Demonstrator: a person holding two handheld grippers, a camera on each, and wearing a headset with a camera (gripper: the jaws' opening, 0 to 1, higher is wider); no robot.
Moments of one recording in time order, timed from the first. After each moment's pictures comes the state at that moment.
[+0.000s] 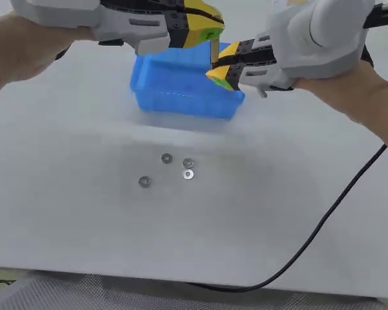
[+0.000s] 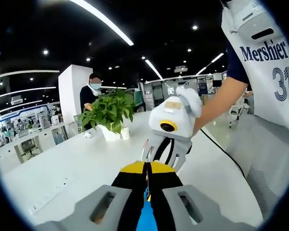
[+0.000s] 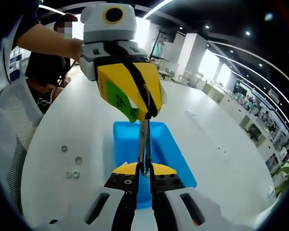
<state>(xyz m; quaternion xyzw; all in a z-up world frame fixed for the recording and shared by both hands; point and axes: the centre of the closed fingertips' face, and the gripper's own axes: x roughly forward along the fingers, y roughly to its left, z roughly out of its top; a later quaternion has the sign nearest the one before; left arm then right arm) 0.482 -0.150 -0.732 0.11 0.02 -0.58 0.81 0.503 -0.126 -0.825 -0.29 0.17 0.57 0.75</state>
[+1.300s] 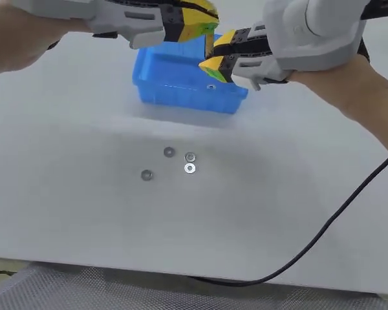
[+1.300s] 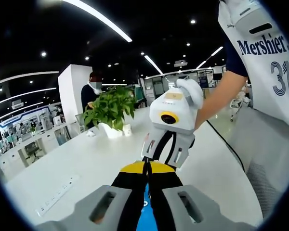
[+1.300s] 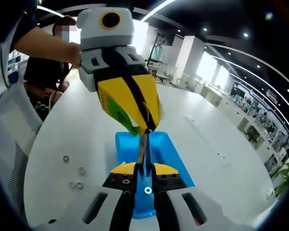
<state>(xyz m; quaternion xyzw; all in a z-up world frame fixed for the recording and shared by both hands) 0.464 -0.135 -0.720 0.15 0.02 -0.57 0.81 0.481 -0.109 -0.798 -0.28 0.14 0.58 0.75</state>
